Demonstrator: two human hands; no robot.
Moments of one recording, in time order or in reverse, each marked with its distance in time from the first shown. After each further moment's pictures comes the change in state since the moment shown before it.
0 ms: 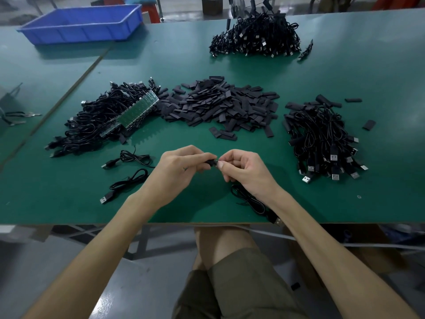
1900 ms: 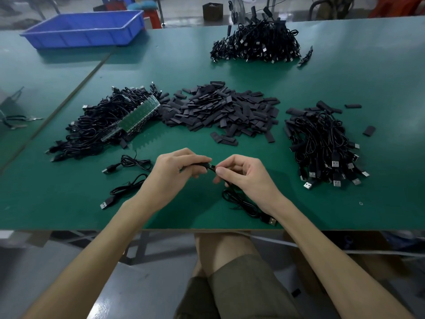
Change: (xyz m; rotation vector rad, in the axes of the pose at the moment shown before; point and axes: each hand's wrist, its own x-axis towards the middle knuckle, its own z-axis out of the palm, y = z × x) left_hand -0.001 0.001 -0.010 -0.105 -0.025 -0.264; right_hand -0.005 -0.001 -0.001 0.012 -0.031 -0.034
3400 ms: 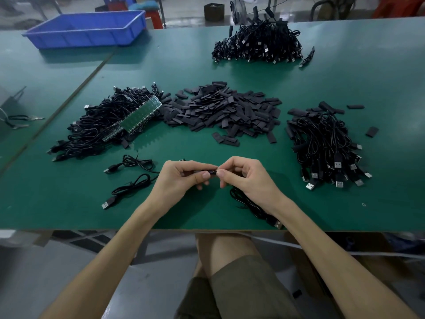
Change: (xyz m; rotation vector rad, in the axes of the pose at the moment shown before) left_hand -0.010 -0.014 0.019 -0.532 -0.050 -0.223; right_hand 0.001 0.000 0.000 -0.056 -0.039 -0.029
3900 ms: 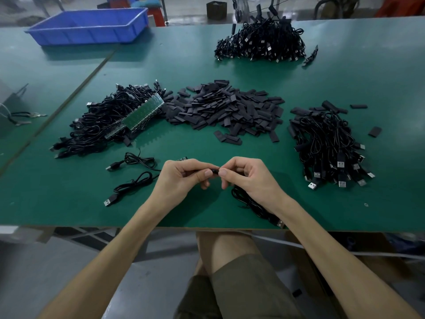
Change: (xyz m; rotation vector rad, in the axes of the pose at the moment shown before) left_hand -0.004 0.000 0.002 0.030 0.019 0.130; right_hand 0.000 0.000 0.001 0.007 -0.023 0.015
